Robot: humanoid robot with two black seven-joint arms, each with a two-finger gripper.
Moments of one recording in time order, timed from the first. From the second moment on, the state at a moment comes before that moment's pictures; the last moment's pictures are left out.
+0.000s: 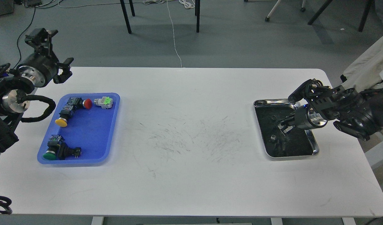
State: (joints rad) left arm -0.89 0.47 -0.66 -0.44 0.13 -0.33 -0.15; right arm 1.32 -0.33 -0.96 0.67 -1.18 0.08 0.49
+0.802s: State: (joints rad) left arm -0.89 0.50 -0.66 -0.44 0.13 -0.33 -0.15; right arm 1.49 -0.22 -0.56 0.69 -1.17 -0.08 0.49
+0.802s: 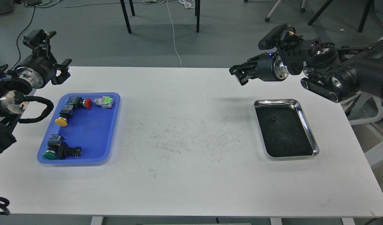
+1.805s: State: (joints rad) left arm -0.89 0.63 -0.65 -0.49 0.13 -0.33 -0.14; right arm 1.31 0.00 -0.49 0.69 -1.37 -0.34 0.49
